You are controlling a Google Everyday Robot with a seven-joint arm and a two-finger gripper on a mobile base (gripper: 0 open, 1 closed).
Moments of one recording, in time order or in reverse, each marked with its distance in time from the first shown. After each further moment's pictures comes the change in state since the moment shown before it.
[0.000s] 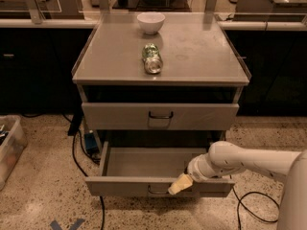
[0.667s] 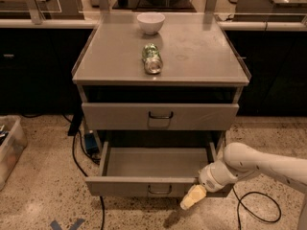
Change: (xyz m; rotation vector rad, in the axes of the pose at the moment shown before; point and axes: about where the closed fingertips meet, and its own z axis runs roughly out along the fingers) arm 0.046 0.033 -0.029 -0.191 0.065 -0.010
